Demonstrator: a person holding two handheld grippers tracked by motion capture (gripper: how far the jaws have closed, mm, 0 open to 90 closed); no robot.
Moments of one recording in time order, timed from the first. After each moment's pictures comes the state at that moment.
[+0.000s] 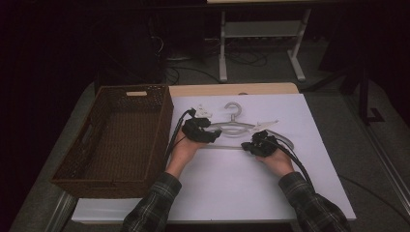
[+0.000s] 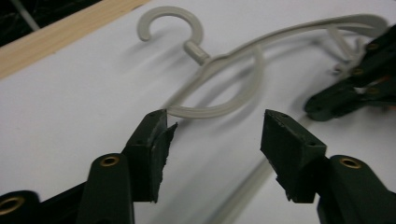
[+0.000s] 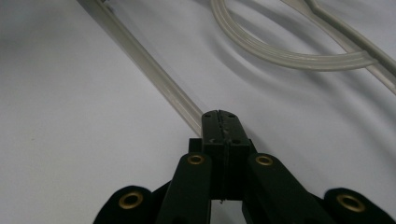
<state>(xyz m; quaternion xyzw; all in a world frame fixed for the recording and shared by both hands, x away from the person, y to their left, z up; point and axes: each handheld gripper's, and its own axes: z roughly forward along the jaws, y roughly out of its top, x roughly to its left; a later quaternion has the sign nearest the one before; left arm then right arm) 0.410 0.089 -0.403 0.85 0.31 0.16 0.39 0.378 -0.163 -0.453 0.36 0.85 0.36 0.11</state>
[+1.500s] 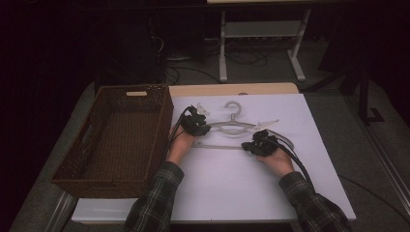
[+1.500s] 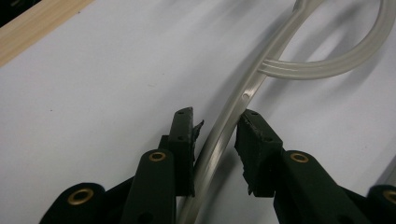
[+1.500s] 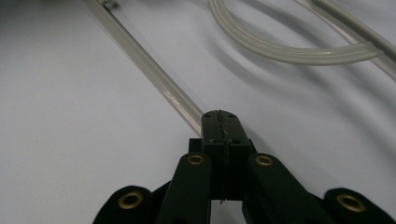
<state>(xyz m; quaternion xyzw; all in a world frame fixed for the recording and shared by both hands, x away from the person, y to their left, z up) 0.454 0.100 -0.441 0.88 0.30 0.18 0.32 0.379 -0.165 -0.453 0.37 0.85 0.37 0.09</state>
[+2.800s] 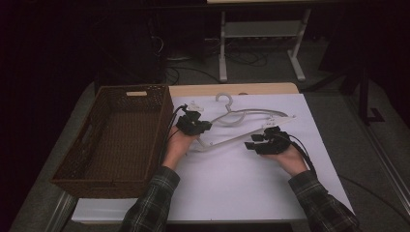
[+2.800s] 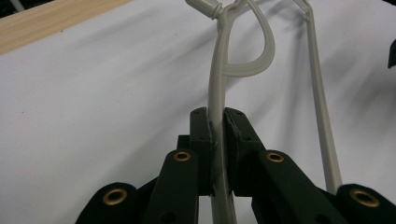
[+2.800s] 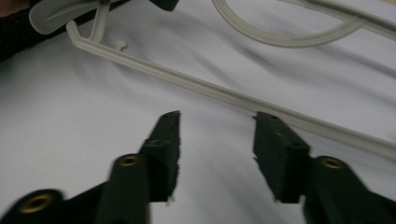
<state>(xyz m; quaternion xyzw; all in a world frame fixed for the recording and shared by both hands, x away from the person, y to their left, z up) 0.434 0.111 -0.415 0.84 0.34 0.11 0.41 0.365 -0.190 -0.418 0.36 0.83 0.42 0.09</state>
